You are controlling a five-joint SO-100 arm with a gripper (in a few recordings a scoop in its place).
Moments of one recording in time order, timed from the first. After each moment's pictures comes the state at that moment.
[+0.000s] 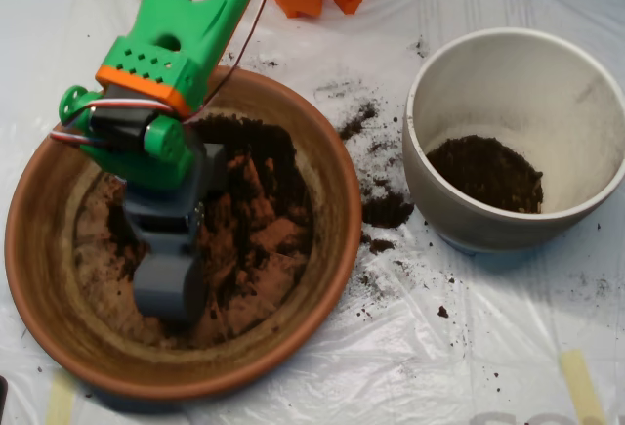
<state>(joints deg) 27.8 46.3 54.2 86.2 -17.3</state>
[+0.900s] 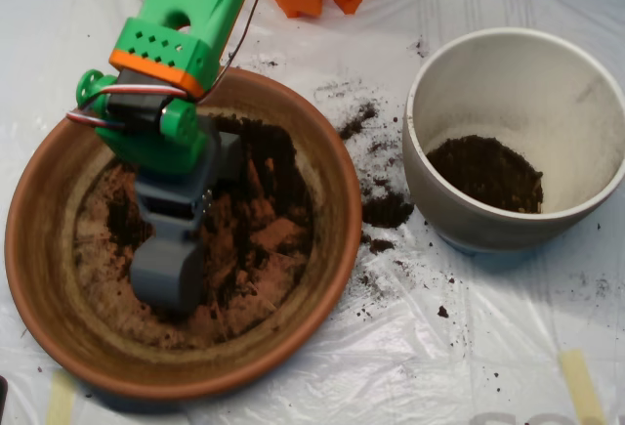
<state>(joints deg) 27.3 53.3 66.0 81.9 -10.5</state>
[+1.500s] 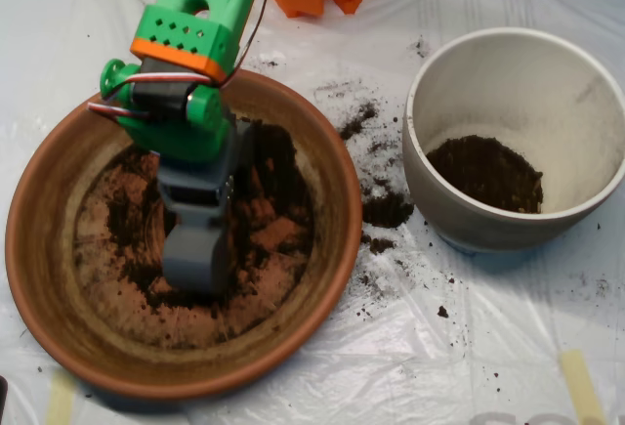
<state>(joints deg) 24.3 61.1 78.2 78.8 -12.4</state>
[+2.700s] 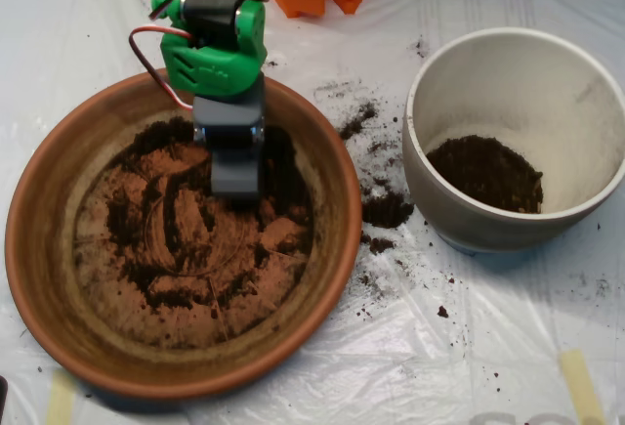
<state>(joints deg) 23.6 90.4 117.4 56.2 -21.1</state>
